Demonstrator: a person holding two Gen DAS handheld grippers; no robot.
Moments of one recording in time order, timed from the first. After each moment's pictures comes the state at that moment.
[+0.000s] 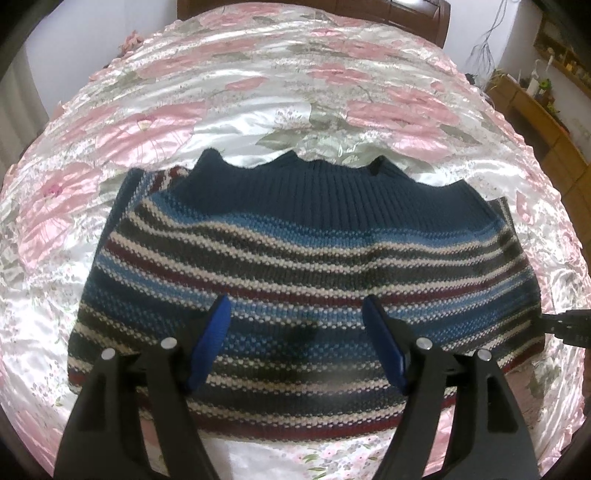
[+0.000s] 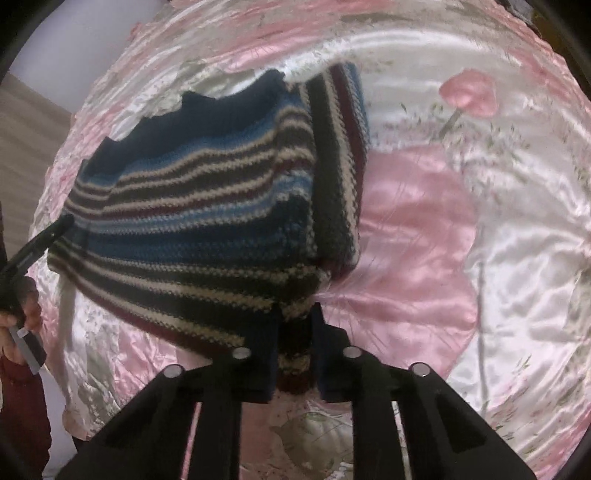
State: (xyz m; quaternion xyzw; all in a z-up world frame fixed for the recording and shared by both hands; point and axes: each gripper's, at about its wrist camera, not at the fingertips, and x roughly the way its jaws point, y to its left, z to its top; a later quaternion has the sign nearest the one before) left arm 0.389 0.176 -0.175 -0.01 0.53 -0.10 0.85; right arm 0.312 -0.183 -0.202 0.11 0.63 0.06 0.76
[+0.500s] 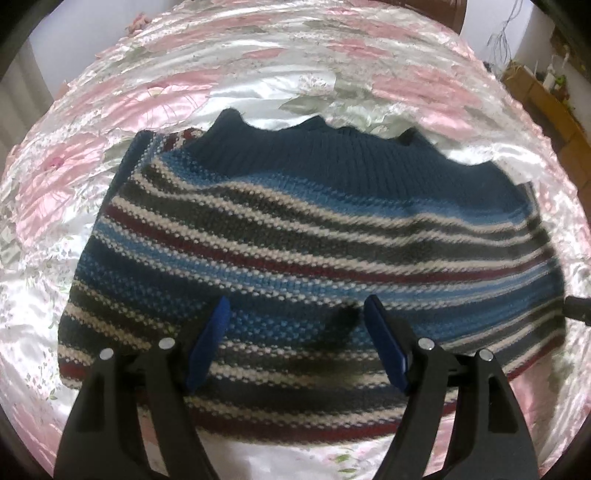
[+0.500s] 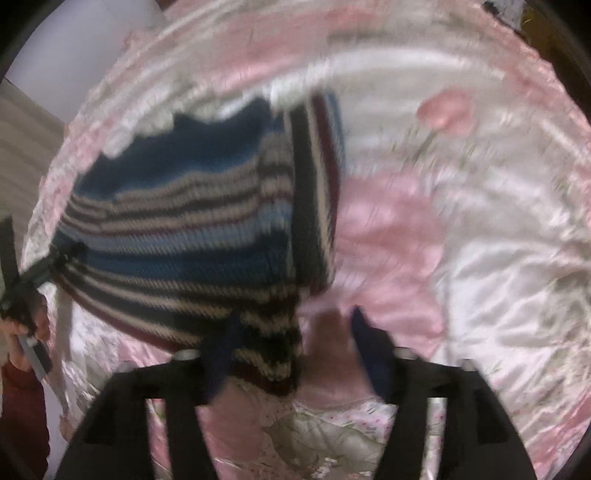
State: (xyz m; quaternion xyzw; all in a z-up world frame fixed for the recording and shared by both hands) left arm 0.394 0.191 -0.192 -0.02 0.55 -0.09 0.83; right arm 0.317 -0.197 -0.170 0.11 0.61 0.04 0.79
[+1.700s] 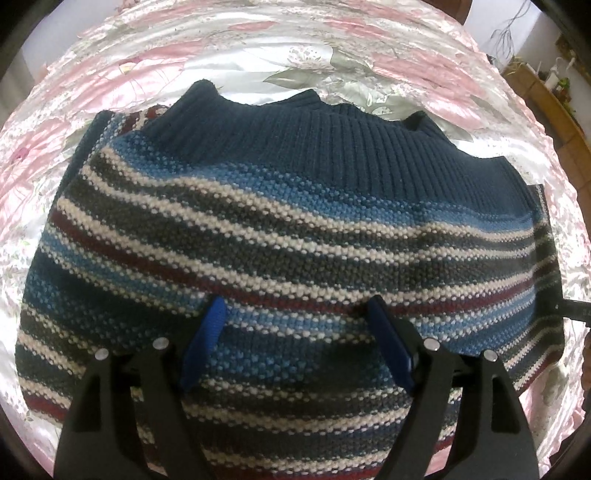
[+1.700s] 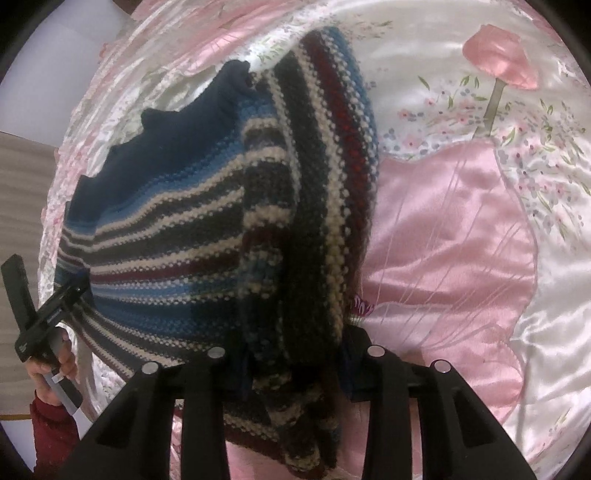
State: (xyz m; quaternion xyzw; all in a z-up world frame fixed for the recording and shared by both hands) left arm 0.420 0.178 -0.229 -0.02 0.59 -0.09 0.80; right arm 0.367 -0.183 -0.240 0.19 0.66 0.05 0.73
